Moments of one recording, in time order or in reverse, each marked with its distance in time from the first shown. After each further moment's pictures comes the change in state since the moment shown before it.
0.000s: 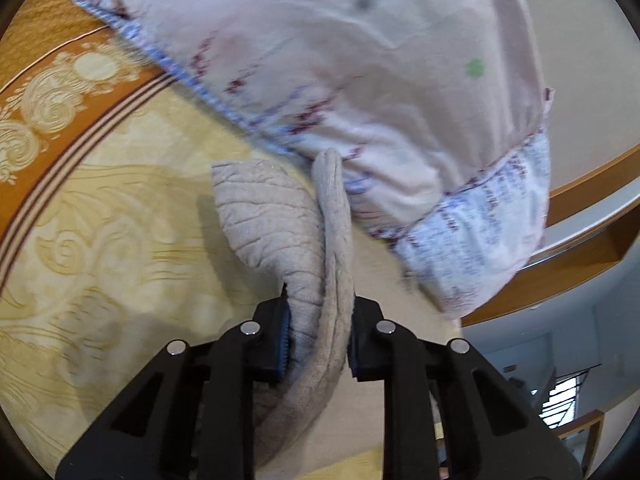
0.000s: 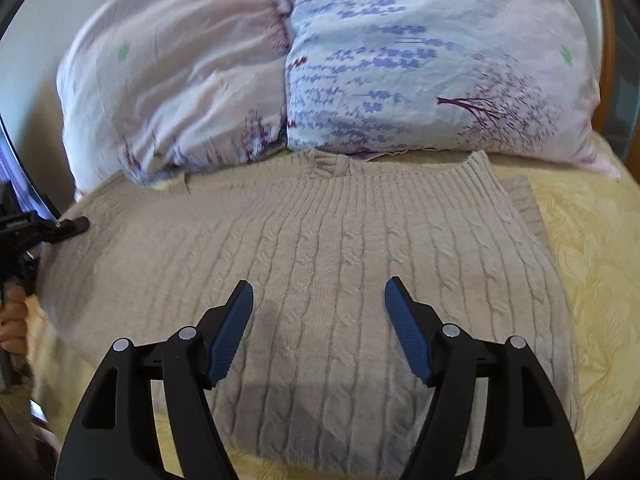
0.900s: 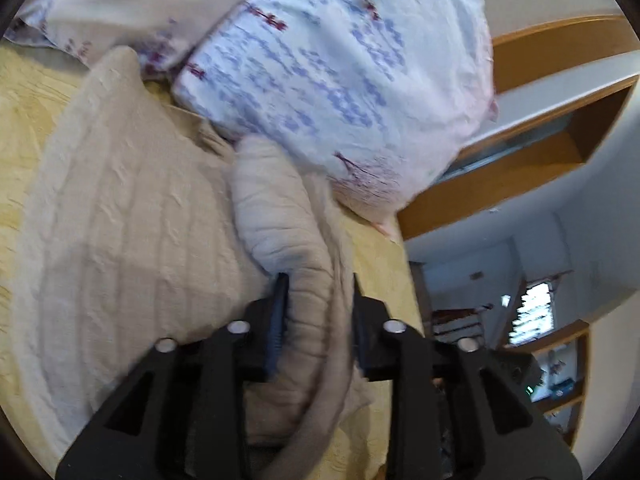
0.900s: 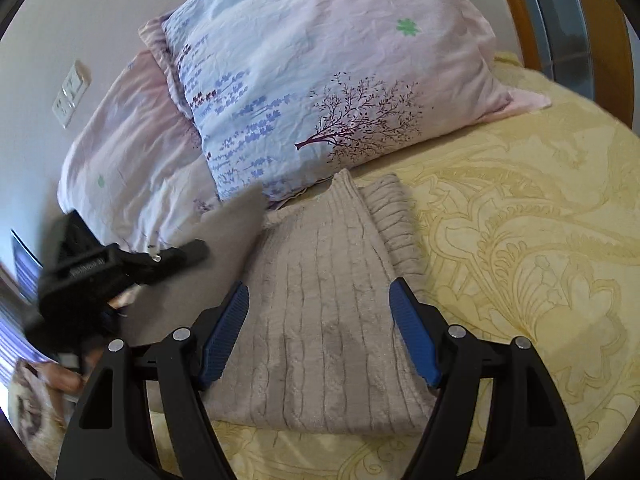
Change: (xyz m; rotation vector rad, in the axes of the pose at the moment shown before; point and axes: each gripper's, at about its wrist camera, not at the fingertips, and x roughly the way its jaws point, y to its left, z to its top) left arm 0.164 -0.171 -0.109 0.188 0.291 -0.235; right arm -0.058 -0.115 -0.006 0.305 -0.104 0.144
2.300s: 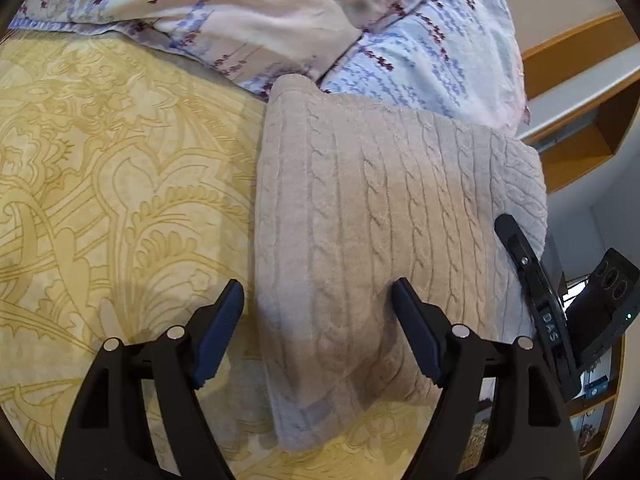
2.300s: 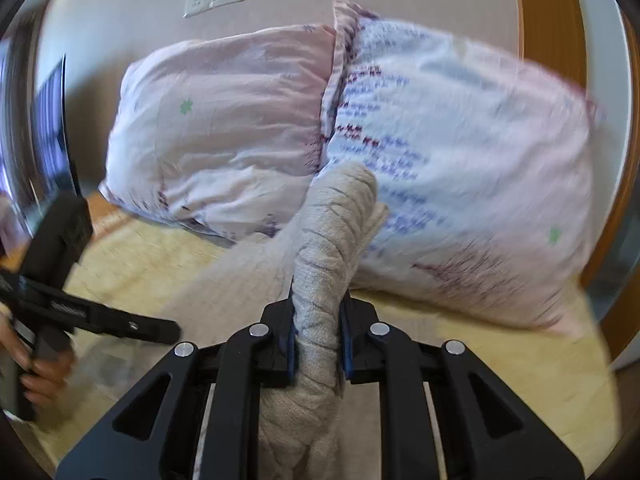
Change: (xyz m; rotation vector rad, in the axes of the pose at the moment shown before) left arm -0.086 0.069 -0.027 0.033 -0.030 0.204; right arm 0.025 0.126 0.024 -0.720 -0.135 -0.114
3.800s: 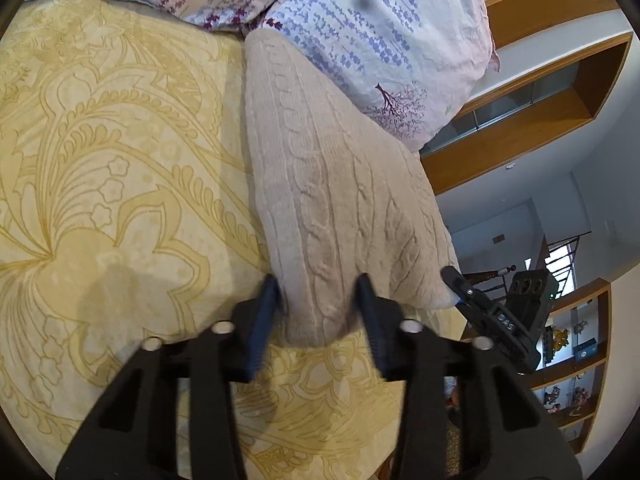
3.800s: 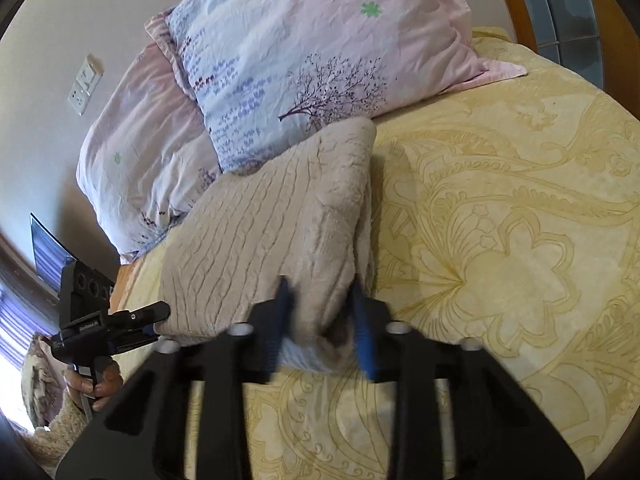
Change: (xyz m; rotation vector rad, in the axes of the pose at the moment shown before) left arm 0.010 -0.025 -0.045 0.057 0.120 -0.080; right arm -0.061 -0.102 -0.136 0.660 0.186 0.149
